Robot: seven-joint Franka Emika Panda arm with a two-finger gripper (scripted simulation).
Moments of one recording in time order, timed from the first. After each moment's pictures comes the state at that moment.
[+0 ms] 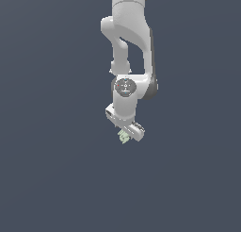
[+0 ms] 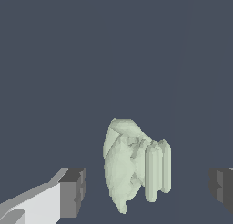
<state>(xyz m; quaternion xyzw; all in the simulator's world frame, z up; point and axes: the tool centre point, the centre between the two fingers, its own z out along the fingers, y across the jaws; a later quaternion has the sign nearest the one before) -0.001 0.016 0.066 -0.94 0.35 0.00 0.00</state>
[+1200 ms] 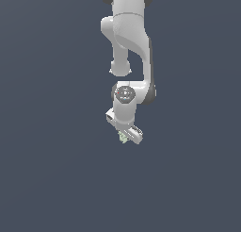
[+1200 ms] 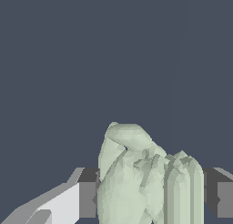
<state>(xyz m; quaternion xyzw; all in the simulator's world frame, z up) -0.002 0.016 0.034 -0.94 0.35 0.00 0.00</state>
